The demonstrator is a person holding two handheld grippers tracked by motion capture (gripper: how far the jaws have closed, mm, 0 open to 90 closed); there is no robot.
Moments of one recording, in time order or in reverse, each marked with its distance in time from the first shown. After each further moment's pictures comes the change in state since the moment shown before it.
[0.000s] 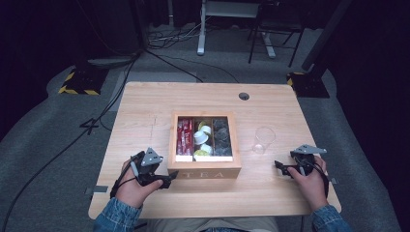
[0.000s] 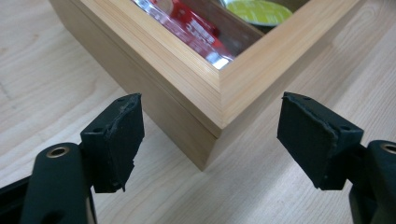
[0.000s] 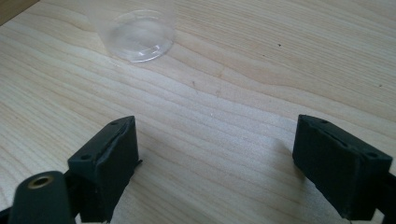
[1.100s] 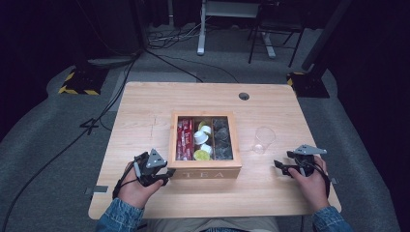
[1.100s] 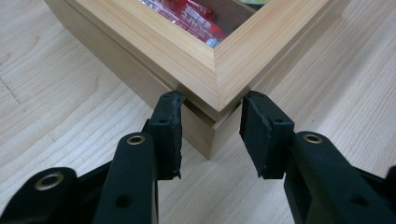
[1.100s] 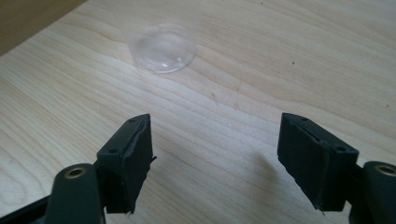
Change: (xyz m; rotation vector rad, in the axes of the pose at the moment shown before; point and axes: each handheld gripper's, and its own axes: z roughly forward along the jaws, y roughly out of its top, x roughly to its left) left arm -0.004 0.004 -0.003 0.058 0.035 0.084; right arm 0.007 0.005 -0.007 -0.024 0.030 -0.042
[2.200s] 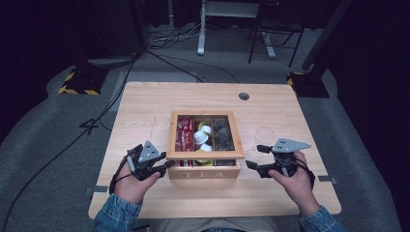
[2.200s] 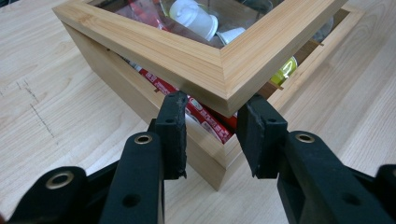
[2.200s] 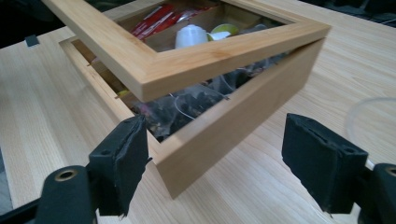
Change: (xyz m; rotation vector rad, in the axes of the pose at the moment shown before) left arm 0.008 0.017 -0.020 -0.117 0.012 -0.005; right arm 0.098 0.082 -0.030 -0.161 0.306 -0.143
